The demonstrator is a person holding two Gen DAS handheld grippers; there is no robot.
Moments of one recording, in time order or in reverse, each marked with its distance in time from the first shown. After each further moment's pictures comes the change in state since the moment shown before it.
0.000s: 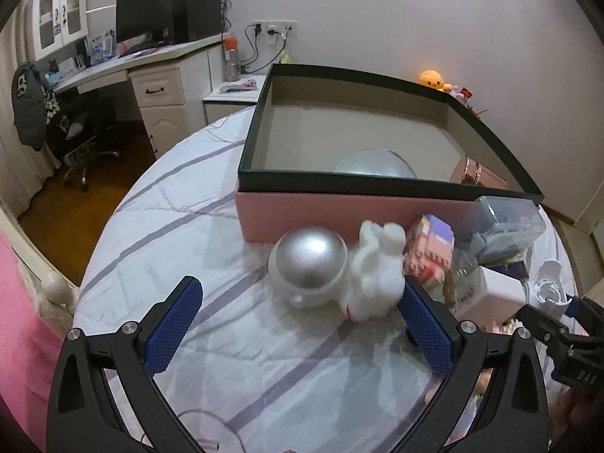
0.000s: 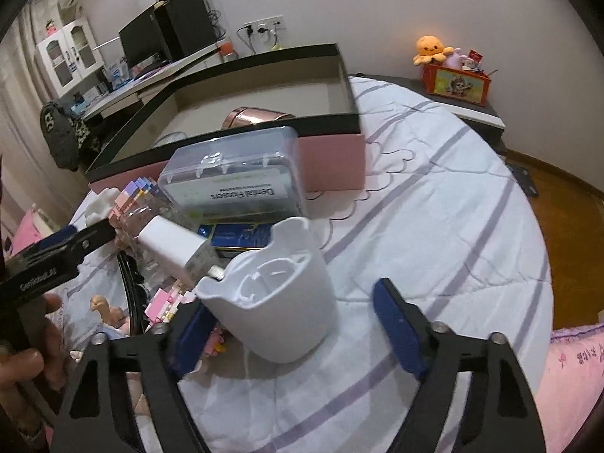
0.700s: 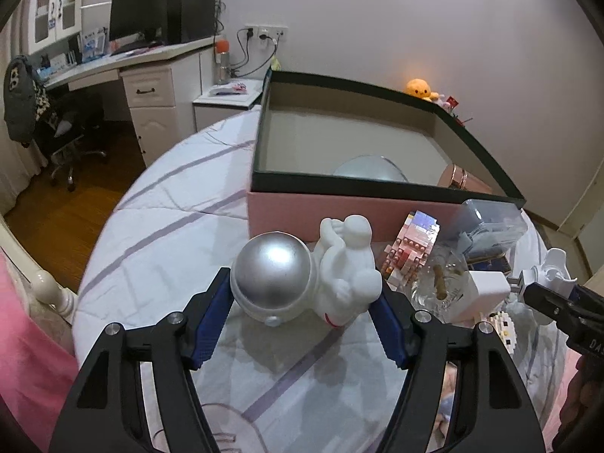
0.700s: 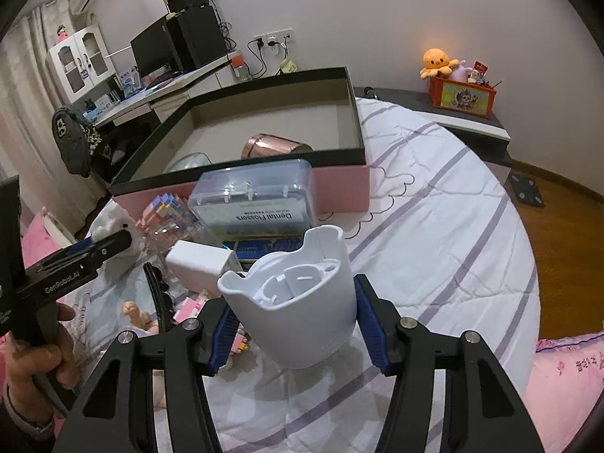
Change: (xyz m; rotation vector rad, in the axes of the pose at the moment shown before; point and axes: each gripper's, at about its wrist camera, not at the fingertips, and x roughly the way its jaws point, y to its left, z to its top) left arm -0.015 0.013 -0.002 -0.017 -0.022 -0.071; right arm -0.027 0.007 0.005 -0.010 -0.054 0.025
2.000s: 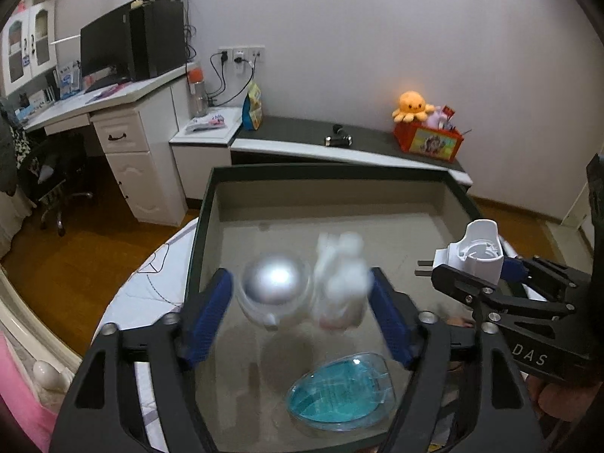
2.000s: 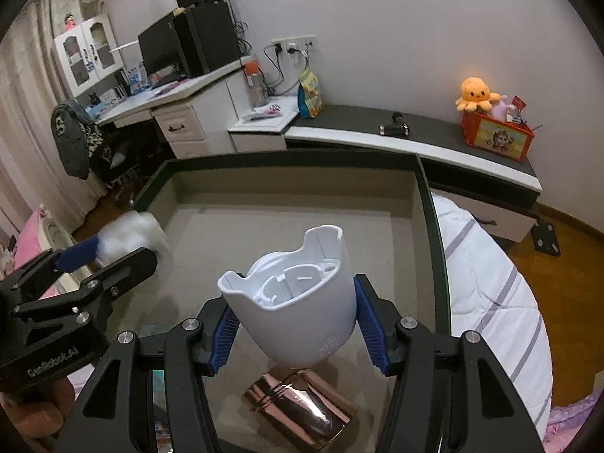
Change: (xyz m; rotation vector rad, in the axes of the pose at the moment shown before) left arm 0.073 -0.039 0.135 0.088 -0.031 0.006; right arm 0.106 0.017 0.153 -0.078 0.005 0.016
